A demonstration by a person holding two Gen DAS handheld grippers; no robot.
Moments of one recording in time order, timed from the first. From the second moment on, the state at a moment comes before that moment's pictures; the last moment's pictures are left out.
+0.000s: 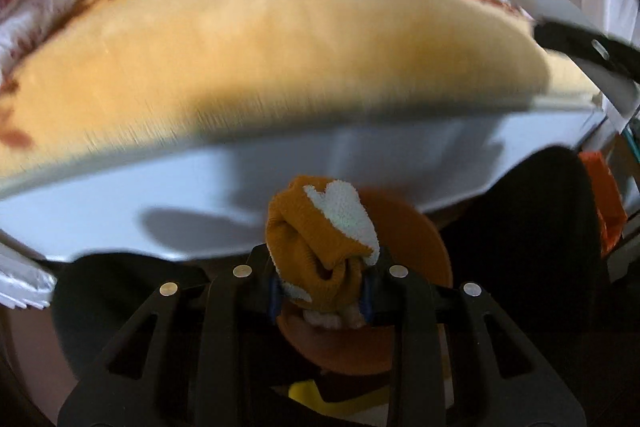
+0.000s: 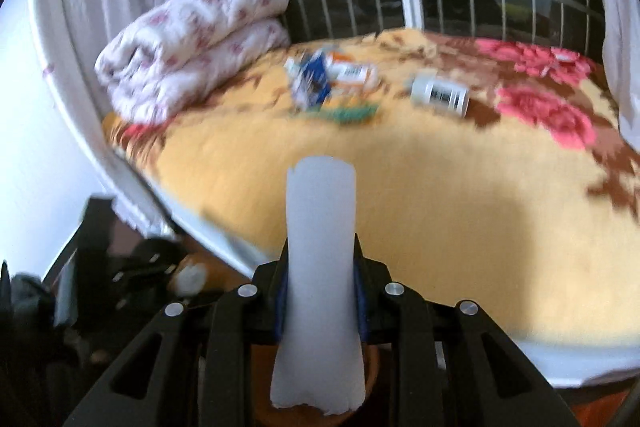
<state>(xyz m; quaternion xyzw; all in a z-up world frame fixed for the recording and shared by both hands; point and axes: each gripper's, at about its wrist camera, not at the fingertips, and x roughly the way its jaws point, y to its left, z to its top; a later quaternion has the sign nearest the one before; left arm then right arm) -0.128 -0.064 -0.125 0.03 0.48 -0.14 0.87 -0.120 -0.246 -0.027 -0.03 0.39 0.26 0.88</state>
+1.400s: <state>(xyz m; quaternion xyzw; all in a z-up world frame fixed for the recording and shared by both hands) -0.098 -0.087 -0.208 0.04 0.59 -0.11 0.80 -0.117 -0.215 -0.200 -0.02 0.56 0.20 0.81</state>
